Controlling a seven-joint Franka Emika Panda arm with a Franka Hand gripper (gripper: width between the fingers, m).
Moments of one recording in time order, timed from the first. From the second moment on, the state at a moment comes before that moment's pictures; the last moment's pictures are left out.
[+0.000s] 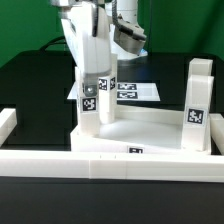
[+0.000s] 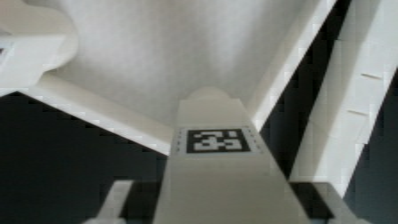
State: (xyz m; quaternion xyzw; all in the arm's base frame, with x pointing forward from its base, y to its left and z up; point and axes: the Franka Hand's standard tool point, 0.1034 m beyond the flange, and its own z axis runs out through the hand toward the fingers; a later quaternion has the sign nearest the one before) arm 0.590 -0.076 0.097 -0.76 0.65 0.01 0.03
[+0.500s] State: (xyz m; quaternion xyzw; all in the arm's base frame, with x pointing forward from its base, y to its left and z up) arm 0.590 -0.076 0.097 -0.79 0.61 0.01 0.03
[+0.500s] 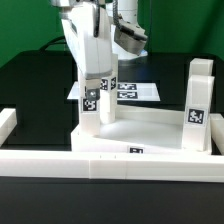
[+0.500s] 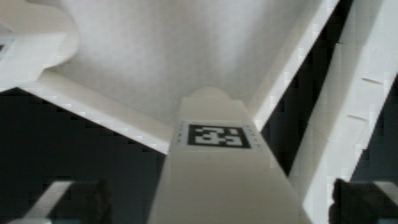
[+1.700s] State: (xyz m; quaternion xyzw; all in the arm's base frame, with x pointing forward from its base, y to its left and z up) arm 0.588 -0.079 0.097 -0.99 0.12 0.00 -0.01
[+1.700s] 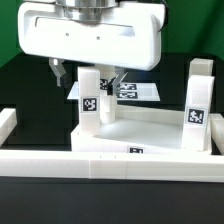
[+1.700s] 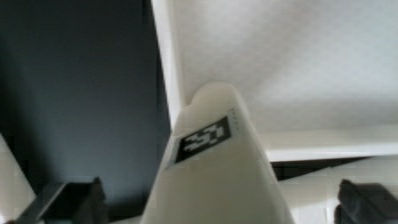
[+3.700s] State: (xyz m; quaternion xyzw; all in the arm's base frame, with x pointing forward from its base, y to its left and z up) arm 0.585 -0.080 0.094 -0.93 0.36 0.00 0.01
